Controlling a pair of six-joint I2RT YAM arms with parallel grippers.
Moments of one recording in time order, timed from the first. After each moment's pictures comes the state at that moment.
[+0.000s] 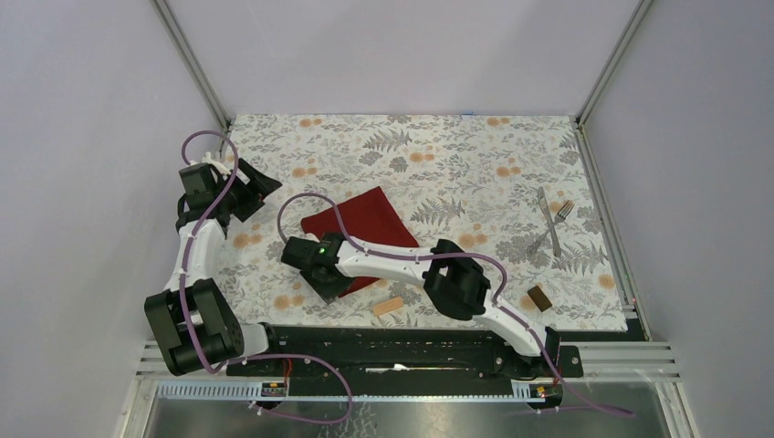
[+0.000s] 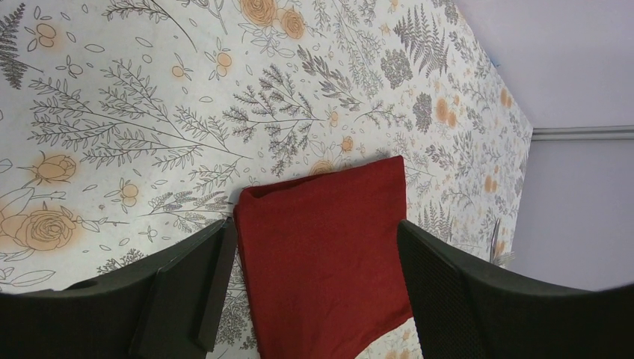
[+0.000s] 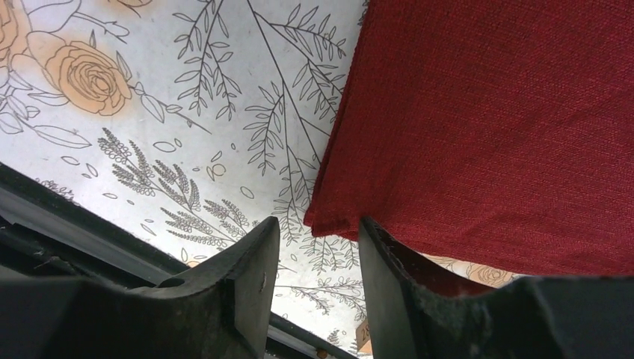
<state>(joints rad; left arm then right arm) 0.33 1.30 0.89 -0.23 0.51 -0.58 1.25 2.40 2.08 -1.01 0.14 0.44</state>
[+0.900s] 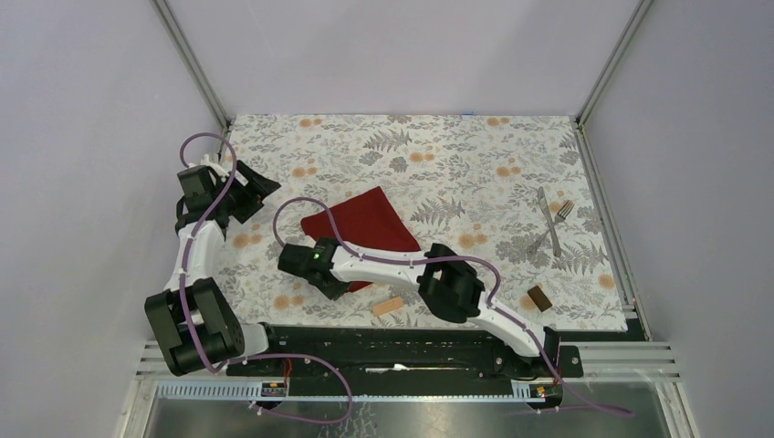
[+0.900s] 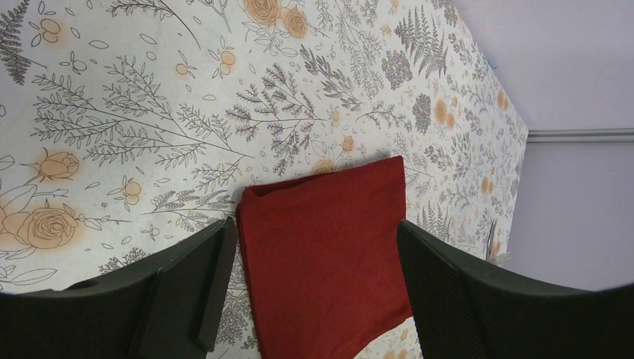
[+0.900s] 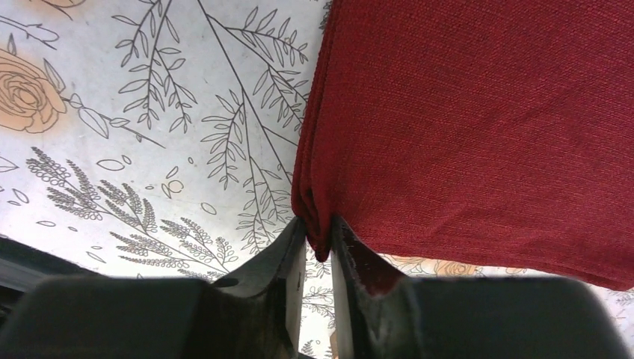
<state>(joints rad) 0.35 1.30 0.87 -0.21 0.54 -0.58 1.27 2.45 2.14 -1.07 0.26 0.40</state>
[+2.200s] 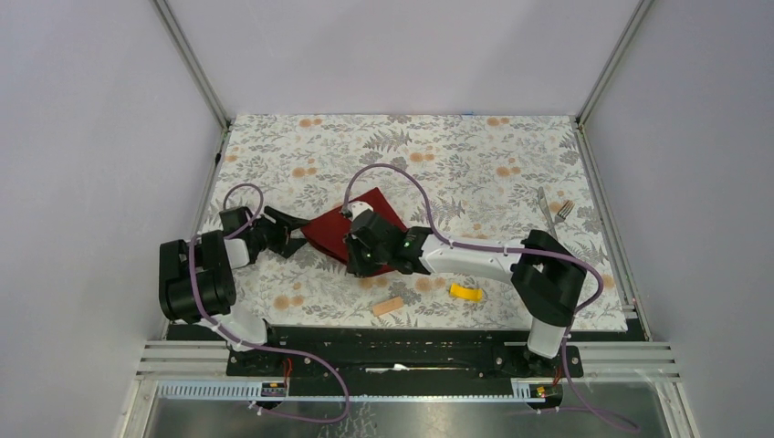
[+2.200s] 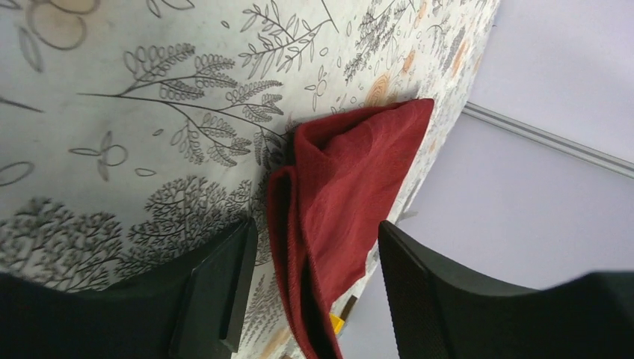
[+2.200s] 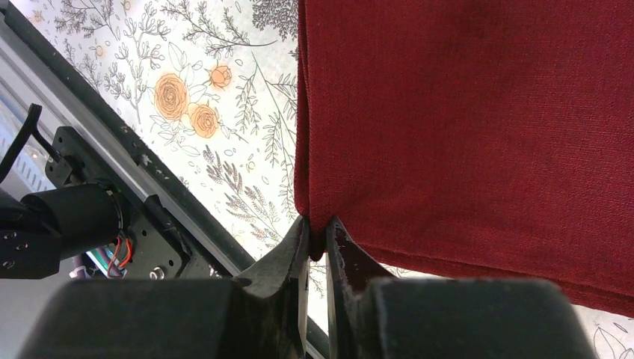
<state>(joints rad) 0.29 1.59 0.51 0.27 0.72 -1.00 1.09 1.80 1.24 -0.23 -0.01 0.56</state>
